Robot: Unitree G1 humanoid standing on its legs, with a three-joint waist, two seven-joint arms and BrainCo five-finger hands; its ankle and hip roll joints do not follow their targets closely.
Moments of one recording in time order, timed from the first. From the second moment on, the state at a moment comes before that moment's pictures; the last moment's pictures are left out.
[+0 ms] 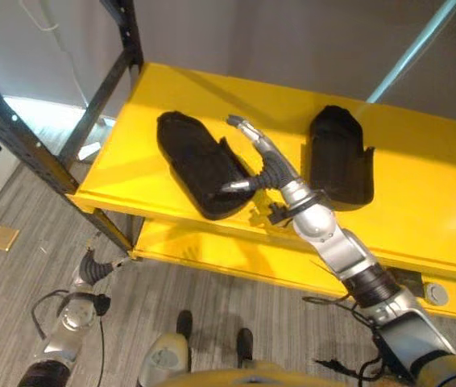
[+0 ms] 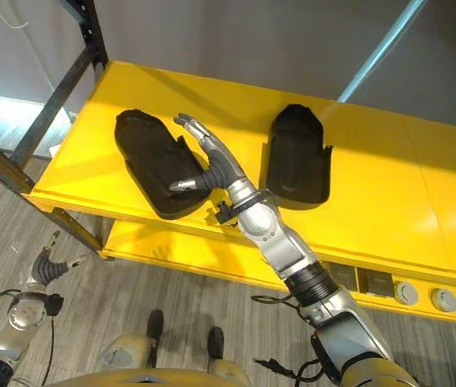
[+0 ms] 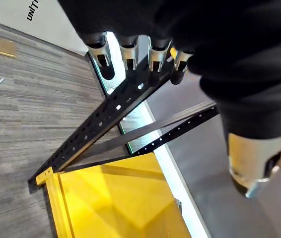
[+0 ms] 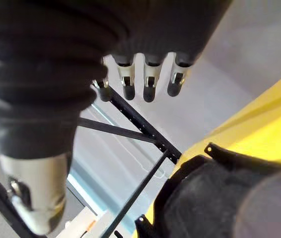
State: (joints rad) left arm 0.07 0.47 -0.11 0.48 0.08 -0.20 0.29; right arm -0.49 -0.54 0.42 -0.04 -0.18 -0.24 -0.15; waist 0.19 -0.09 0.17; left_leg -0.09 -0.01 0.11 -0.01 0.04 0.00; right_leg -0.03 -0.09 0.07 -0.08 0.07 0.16
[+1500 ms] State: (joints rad) left arm 0.07 0.34 -0.20 0.73 0.04 -0.22 0.25; right arm -0.61 -0.57 0.55 0.00 -0.07 -0.30 -0.07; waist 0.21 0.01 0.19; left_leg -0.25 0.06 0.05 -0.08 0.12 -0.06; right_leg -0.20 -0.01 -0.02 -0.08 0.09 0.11
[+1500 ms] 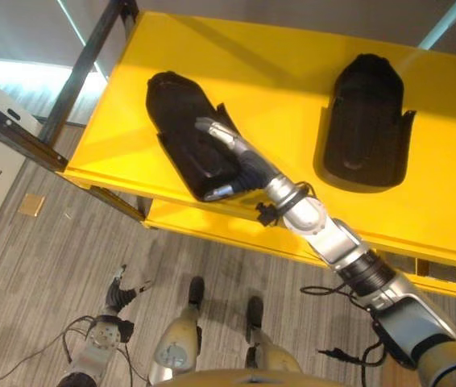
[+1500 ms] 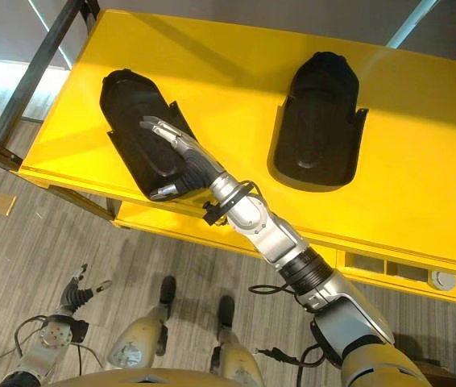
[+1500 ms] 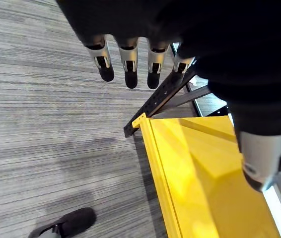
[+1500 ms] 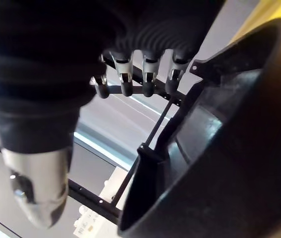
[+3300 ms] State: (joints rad) left arm 0.02 0.32 -0.22 0.86 0.04 -0.18 0.28; right arm -0.68 -0.41 0.58 0.13 -0.18 -0.23 -0.17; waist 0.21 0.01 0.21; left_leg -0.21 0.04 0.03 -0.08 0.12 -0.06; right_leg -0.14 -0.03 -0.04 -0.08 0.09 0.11
